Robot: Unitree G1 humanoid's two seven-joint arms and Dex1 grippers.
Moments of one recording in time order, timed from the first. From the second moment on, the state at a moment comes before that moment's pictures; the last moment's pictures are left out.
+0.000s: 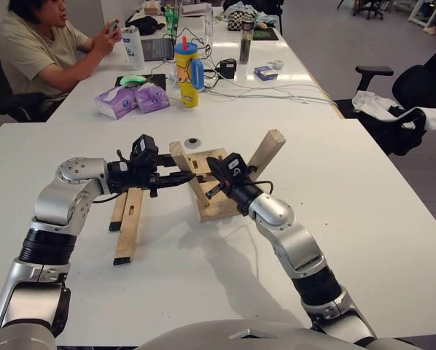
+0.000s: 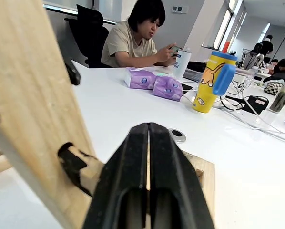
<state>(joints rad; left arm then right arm) -0.40 0.67 -0.09 -0.03 -0.52 0.42 -1.08 -0.24 -0.13 0.39 -0.22 0.05 0.39 0.23</state>
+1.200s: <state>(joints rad) -0.44 0.65 -0.07 0.14 -0.45 0.38 -1.12 -0.17 -0.07 0.31 0.11 0.09 0.35 0.30</state>
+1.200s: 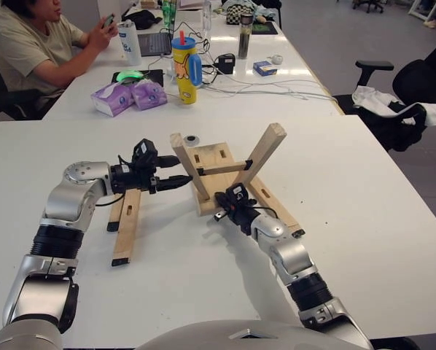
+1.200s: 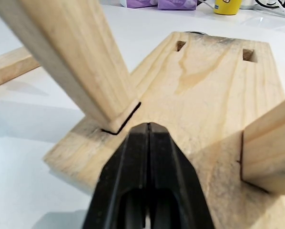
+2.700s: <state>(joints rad) -0.50 0.35 -0.13 -0.26 -0.40 0.39 -0.20 -0.28 -0.05 0.30 0.28 0.08 0.24 0.32</state>
